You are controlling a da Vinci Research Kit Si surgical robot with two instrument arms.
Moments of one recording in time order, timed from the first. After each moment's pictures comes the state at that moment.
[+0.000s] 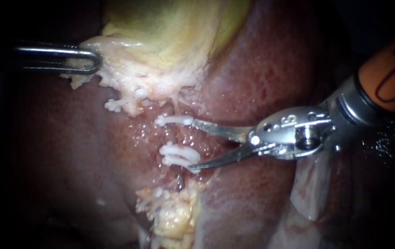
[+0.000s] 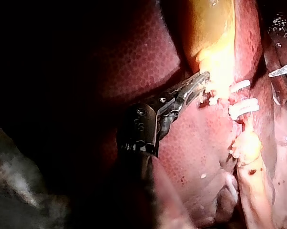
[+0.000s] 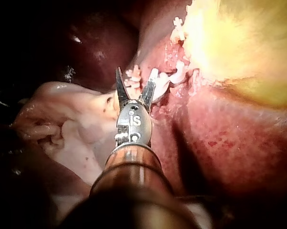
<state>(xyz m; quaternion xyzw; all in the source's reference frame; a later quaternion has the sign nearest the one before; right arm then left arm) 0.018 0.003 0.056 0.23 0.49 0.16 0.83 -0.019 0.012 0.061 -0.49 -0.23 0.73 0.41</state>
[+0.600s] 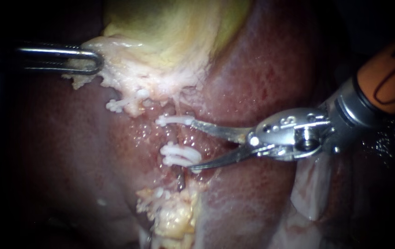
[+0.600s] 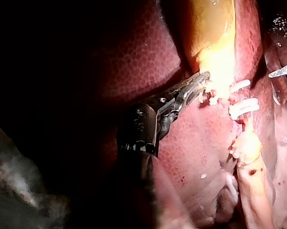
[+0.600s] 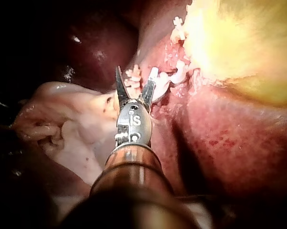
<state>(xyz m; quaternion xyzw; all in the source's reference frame) 0.018 0.002 0.057 0.24 0.49 0.16 0.82 -0.019 0.012 0.061 -0.49 -0.23 0.73 0.41</state>
